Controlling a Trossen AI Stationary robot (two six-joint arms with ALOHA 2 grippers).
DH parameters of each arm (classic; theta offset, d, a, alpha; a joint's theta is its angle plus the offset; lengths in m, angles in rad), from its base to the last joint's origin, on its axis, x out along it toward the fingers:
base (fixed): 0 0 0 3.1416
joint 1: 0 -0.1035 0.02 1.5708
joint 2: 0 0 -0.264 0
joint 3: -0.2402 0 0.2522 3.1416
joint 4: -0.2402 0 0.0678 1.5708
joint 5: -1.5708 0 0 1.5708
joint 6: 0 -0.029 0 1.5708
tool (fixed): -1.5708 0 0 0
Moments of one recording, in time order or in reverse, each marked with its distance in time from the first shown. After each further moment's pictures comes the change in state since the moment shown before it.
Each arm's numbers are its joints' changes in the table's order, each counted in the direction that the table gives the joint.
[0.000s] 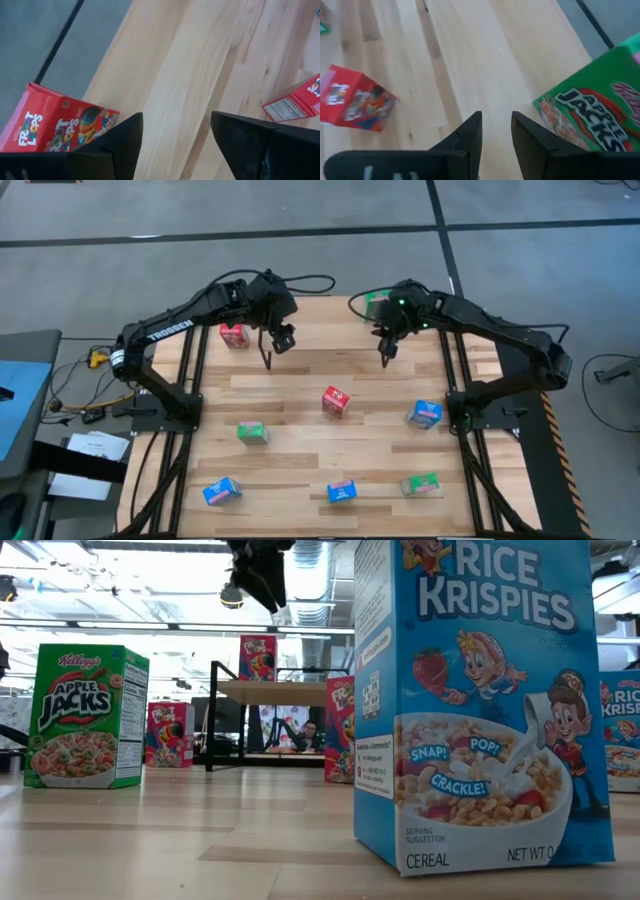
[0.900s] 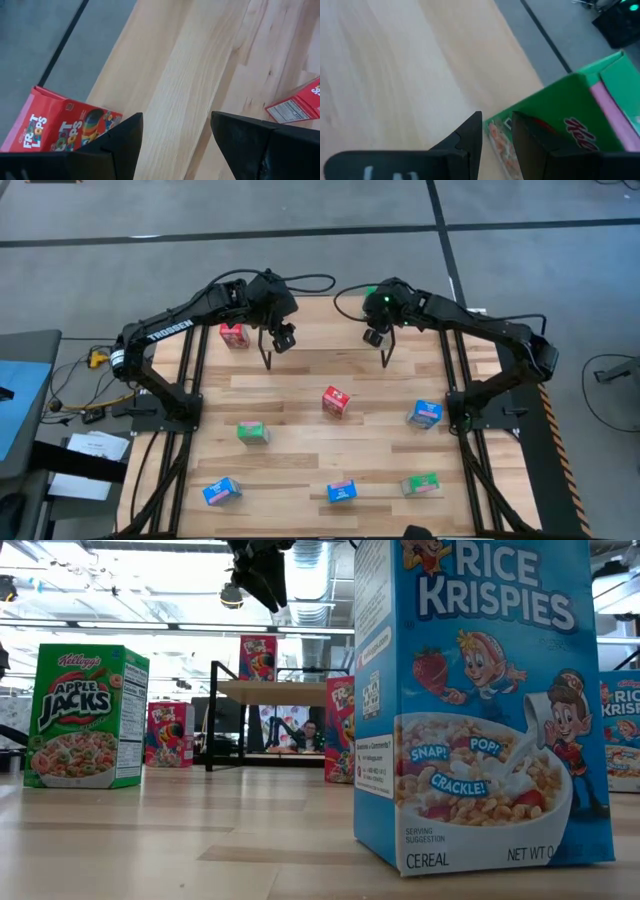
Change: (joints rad) left arm 0.000 0.000 0.000 0.006 -0.011 -0.012; right arm 0.014 0.111 0.000 0.180 0.224 0.042
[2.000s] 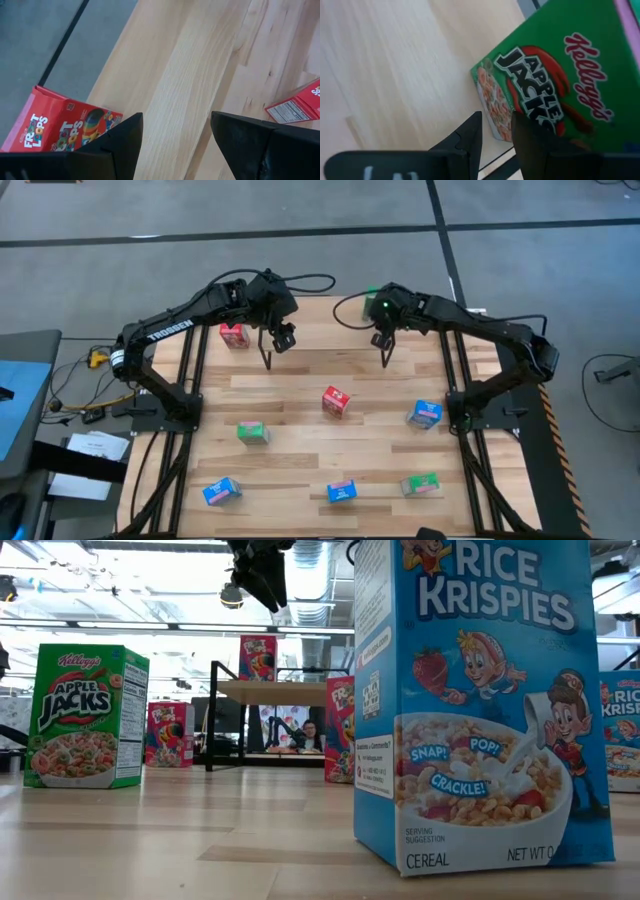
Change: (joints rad) left arm 0.000 0.000 0.000 0.000 -0.001 0.004; right arm -0.004 -0.005 -0.002 -0.166 0.126 0.015
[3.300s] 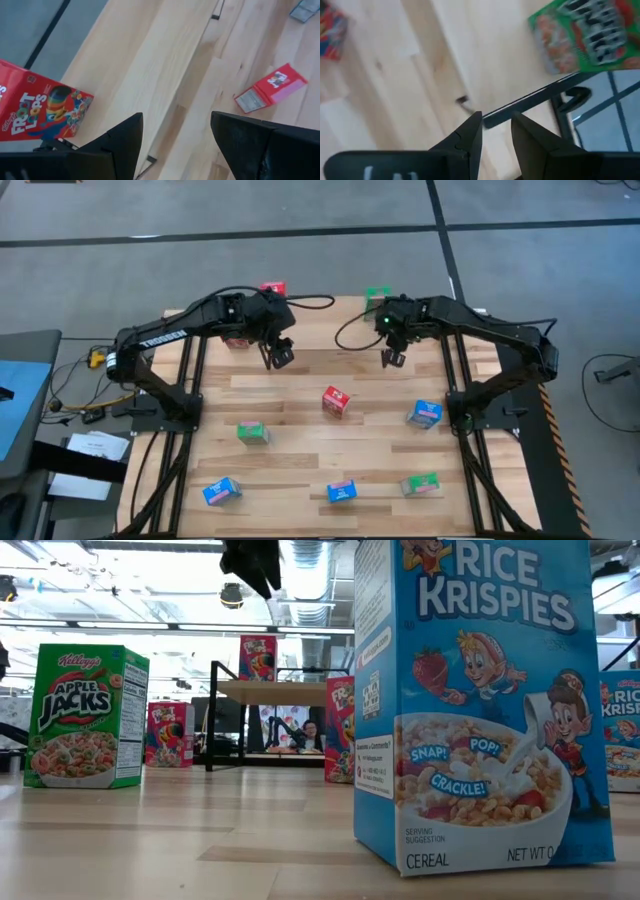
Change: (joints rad) left arm 0.137 -0.042 -0.001 -0.084 -0.034 0.170; right arm -0.185 -0.008 -0.188 -0.495 -0.021 -0.196
